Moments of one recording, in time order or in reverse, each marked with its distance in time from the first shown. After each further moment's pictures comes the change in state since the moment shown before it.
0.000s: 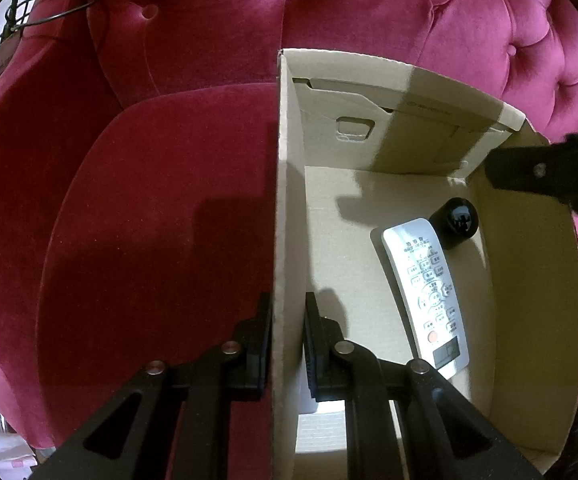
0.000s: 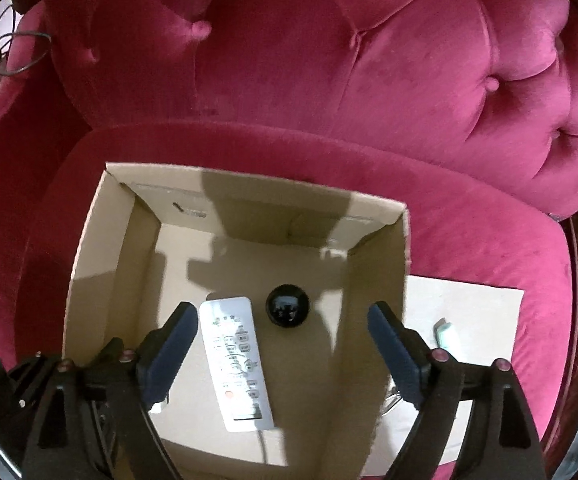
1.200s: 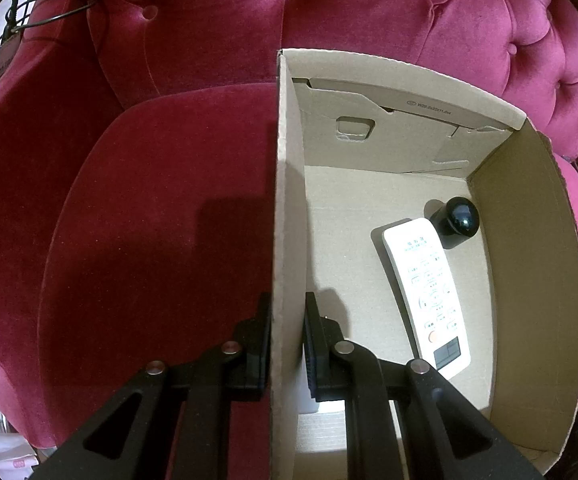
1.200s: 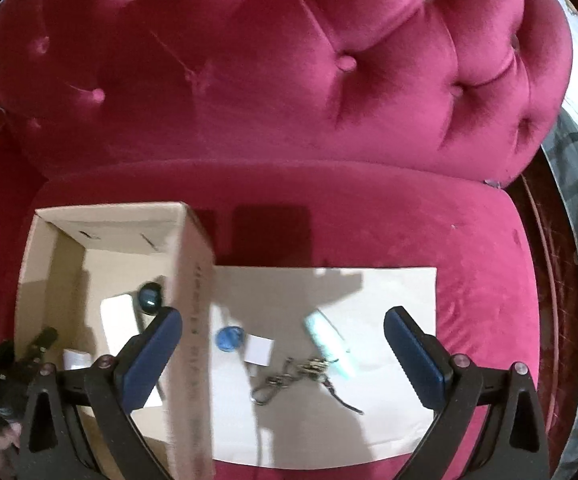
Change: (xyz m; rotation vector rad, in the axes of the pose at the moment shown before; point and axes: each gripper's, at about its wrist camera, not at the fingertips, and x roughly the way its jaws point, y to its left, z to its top) left arm 0.001 -0.005 0.000 0.002 -0.001 0.012; right arm -0.037 -0.142 -0.031 0.144 -0.067 -0.055
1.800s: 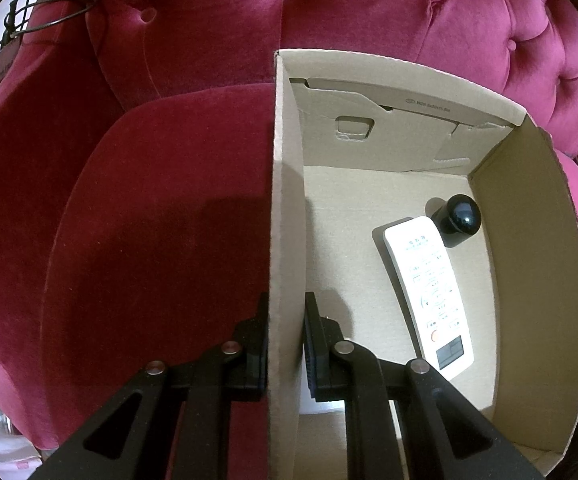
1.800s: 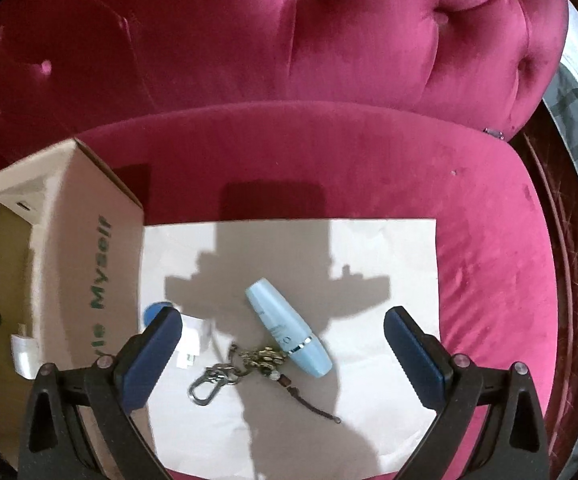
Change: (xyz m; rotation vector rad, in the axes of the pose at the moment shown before) left arm 0.000 -0.002 0.000 0.012 -0.002 0.016; right arm 0.072 -0.044 -0.030 0.040 0.081 -0.012
